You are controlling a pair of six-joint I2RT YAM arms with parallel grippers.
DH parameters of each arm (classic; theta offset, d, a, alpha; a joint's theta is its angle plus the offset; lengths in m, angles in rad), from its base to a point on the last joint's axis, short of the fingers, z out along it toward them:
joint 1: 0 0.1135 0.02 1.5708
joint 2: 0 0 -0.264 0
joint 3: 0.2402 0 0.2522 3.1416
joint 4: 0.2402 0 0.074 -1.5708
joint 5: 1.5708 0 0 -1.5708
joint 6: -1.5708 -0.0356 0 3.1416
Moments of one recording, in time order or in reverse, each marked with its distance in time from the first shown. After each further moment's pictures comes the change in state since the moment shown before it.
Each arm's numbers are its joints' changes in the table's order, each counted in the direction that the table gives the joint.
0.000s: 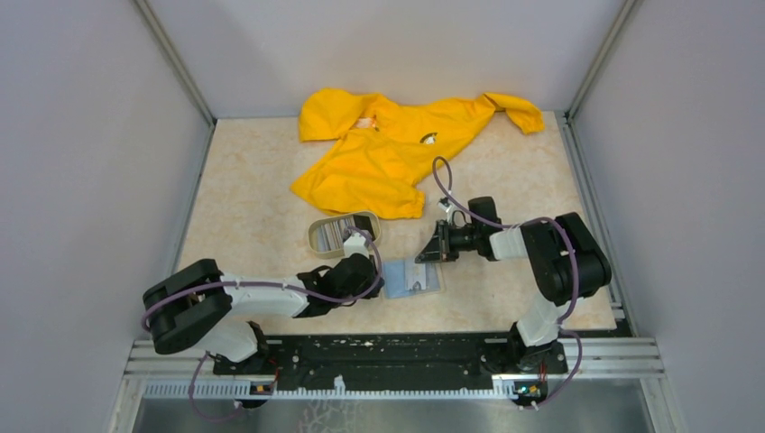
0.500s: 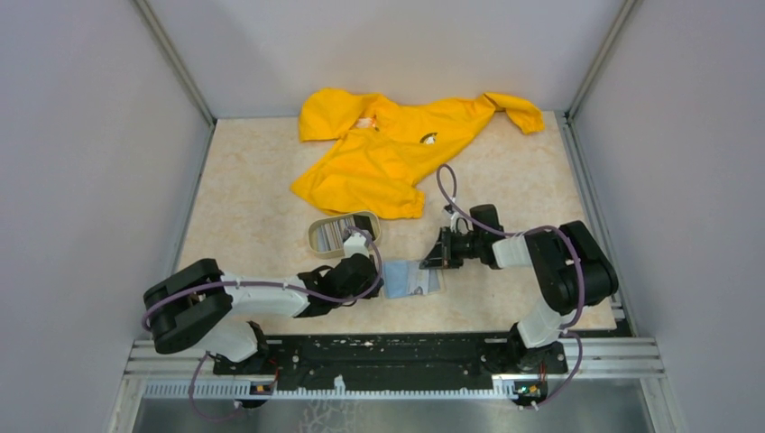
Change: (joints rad) left arm 0.000 -0.004 0.007 0.014 -0.015 0.006; right arm 0.007 0.068 -0.077 0.021 0.130 -0.021
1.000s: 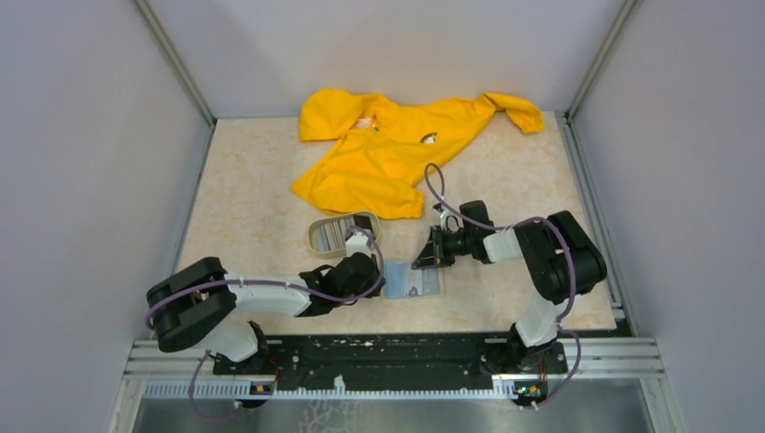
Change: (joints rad) left arm 0.000 -0.019 0.004 -0.034 0.019 -0.014; right arm 0.055 -0.076 0.066 0.001 -0.032 -0.005
